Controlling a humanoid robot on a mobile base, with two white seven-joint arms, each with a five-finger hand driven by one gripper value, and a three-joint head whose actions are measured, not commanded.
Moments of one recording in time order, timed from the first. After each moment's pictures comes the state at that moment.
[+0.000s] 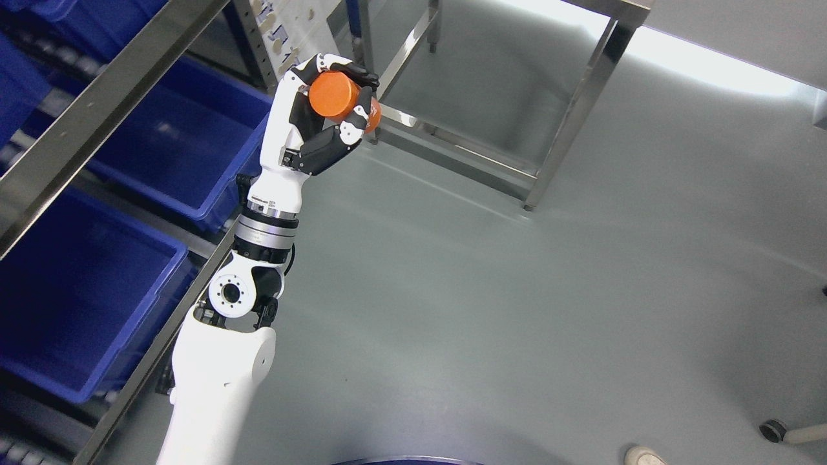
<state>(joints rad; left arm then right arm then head) -0.26 0.00 -0.18 -1.65 0.17 -0.38 -0.14 0.00 0.00 0.00 0.00 0.00 0.05 0.03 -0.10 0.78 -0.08</state>
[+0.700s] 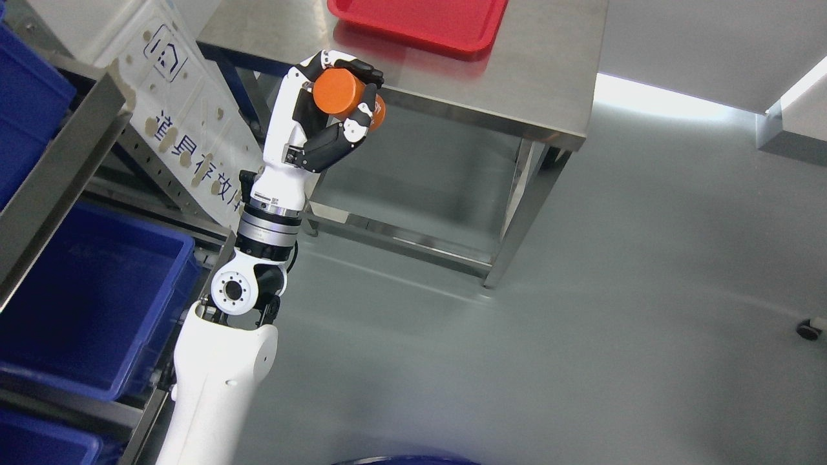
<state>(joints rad) -0.27 0.00 -0.19 -1.65 0.17 -0.37 -0.14 0.00 0.00 0.00 0.00 0.00 0.04 0.04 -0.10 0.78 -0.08</state>
